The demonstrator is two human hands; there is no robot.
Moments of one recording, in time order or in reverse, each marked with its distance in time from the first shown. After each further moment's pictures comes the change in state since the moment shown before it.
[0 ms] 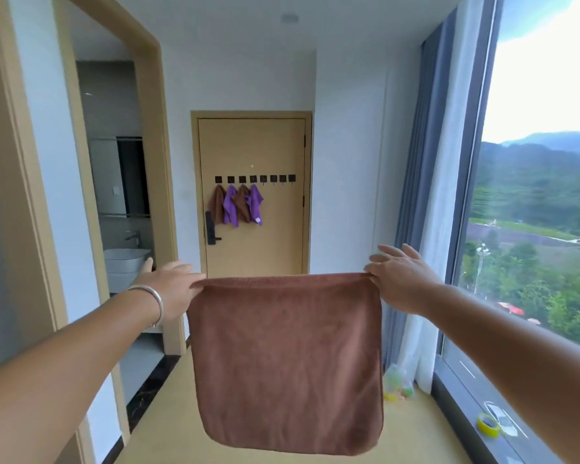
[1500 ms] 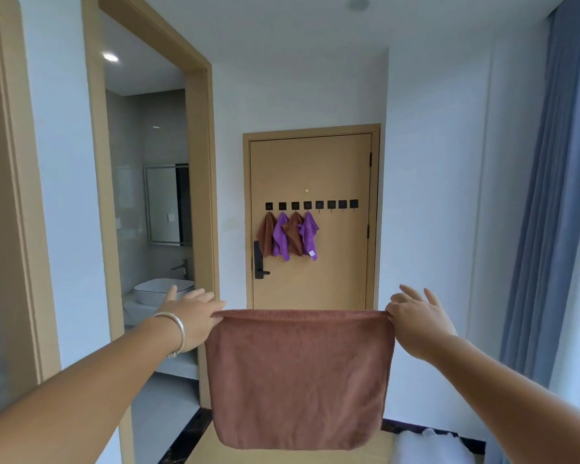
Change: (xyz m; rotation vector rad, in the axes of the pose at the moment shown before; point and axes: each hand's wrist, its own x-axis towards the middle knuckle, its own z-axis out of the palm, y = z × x) left_hand 0.362 -0.093 0.109 0.048 -0.048 -0.142; right_hand 0.405 0.002 0.214 0.080 0.014 0.019
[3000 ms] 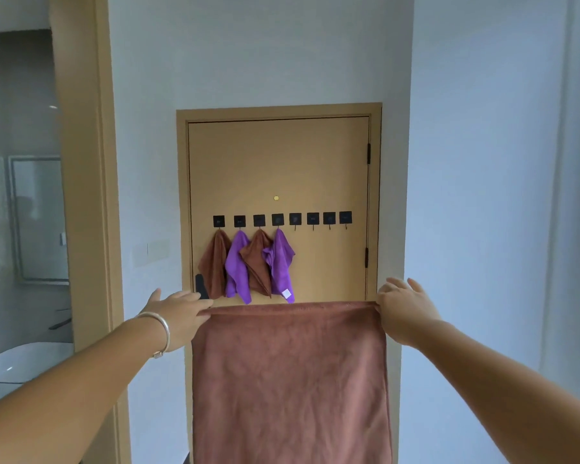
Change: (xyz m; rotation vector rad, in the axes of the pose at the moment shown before) left_hand 0.713 -0.041 0.128 -0.073 0.062 0.099; right_hand 0.628 0.046 0.247 -0.141 0.039 0.086
